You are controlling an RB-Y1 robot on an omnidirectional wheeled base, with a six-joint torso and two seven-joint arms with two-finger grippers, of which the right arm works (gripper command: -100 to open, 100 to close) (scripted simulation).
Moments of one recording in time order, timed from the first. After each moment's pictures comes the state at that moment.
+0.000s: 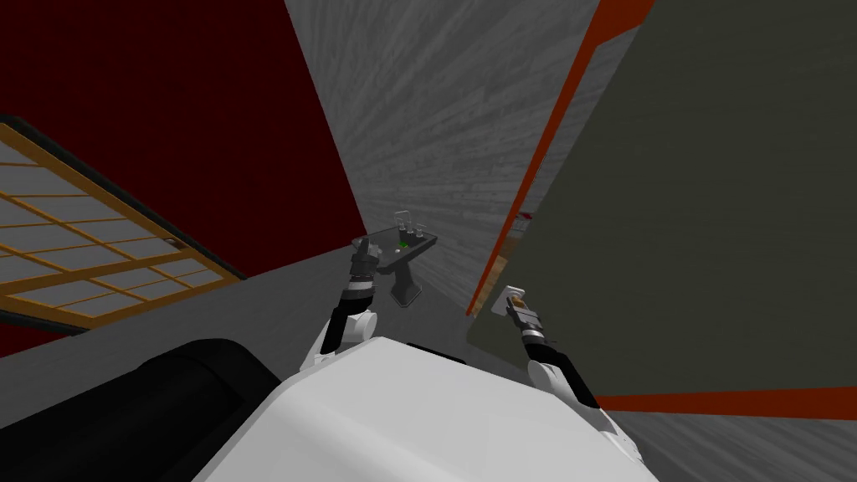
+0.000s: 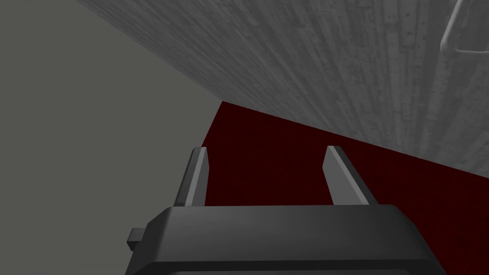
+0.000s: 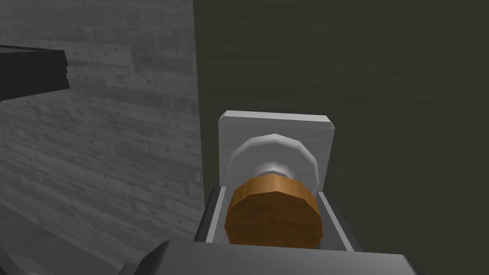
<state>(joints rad) 0.19 -0.59 0.28 -1.38 -0.94 -0.51 -1.25</state>
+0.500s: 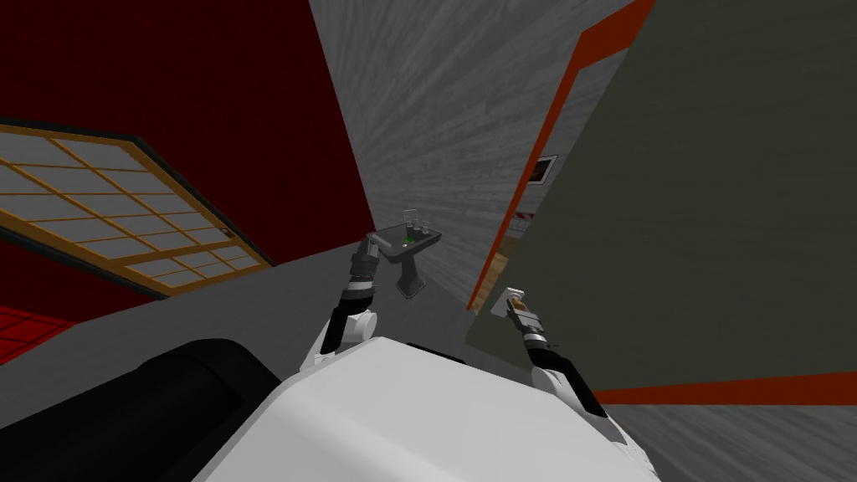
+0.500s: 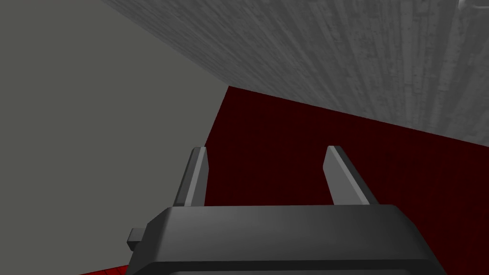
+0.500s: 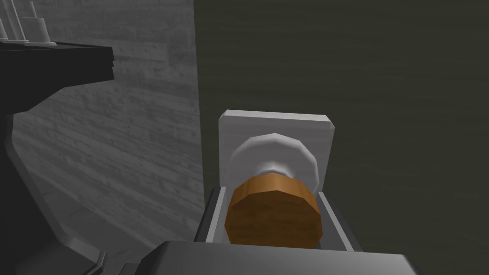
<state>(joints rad) 0.21 -0.64 0.32 -1.39 -0.94 -0.54 -1.29</state>
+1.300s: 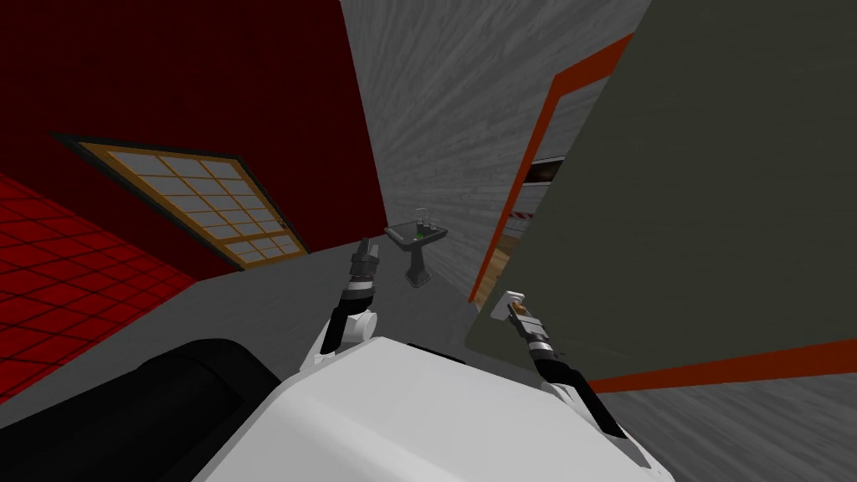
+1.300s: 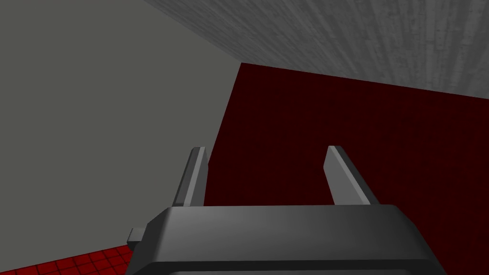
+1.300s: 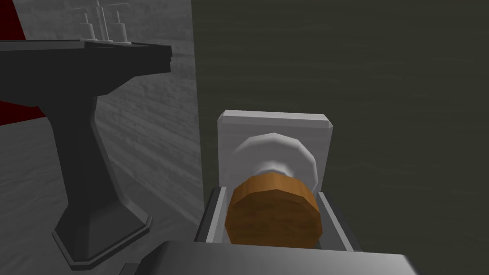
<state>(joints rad) 0.25 -0.73 0.39 -1.42 -0.93 -0.60 -1.36</state>
